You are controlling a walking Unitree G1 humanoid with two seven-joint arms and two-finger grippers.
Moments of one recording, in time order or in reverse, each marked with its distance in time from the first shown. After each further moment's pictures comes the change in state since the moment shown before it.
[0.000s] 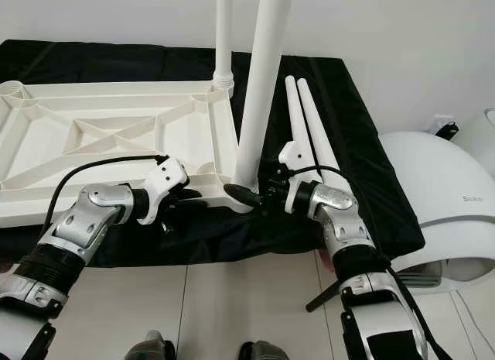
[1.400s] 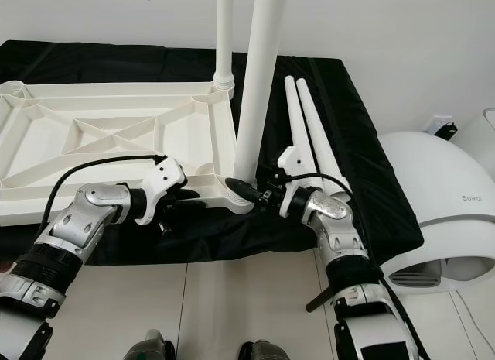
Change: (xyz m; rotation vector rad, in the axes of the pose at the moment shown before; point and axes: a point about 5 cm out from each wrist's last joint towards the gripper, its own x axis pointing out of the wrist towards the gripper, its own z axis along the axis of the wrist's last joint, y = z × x) left arm -0.003 0.002 -0.001 0.002 0.005 0.007; right arm 0.003 0.016 -0.006 0.021 -0.087 -0.109
